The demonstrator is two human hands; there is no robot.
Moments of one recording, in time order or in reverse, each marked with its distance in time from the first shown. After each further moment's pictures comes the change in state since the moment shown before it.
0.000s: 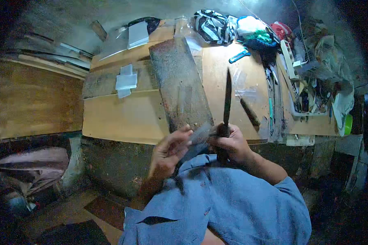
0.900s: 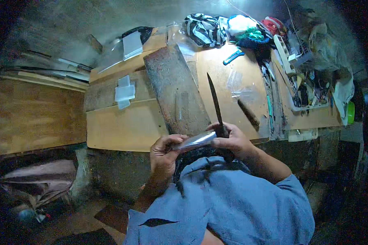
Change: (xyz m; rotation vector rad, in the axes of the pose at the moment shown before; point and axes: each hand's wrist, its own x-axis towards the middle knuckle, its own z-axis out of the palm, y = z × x) left_hand 0.022 -0.003 0.000 -0.016 0.008 0.123; right_hand -0.001 -0.022 -0.010 -0.058 0.002 0.086
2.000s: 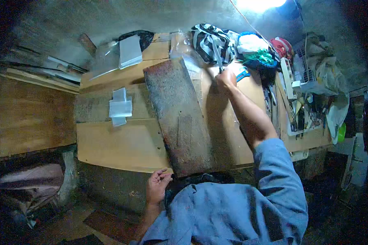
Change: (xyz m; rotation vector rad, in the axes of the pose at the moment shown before) left_hand -0.028 -0.053 -0.102 0.253 0.305 -0.460; right_hand 0.310 -0.058 -0.175 -1.278 0.918 0.012
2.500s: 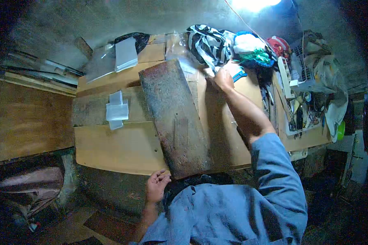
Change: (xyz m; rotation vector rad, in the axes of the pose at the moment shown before) left_hand 0.010 -0.007 0.001 -0.006 -0.008 -0.018; right_hand -0.012 -0.011 -0.012 -0.111 0.038 -0.031
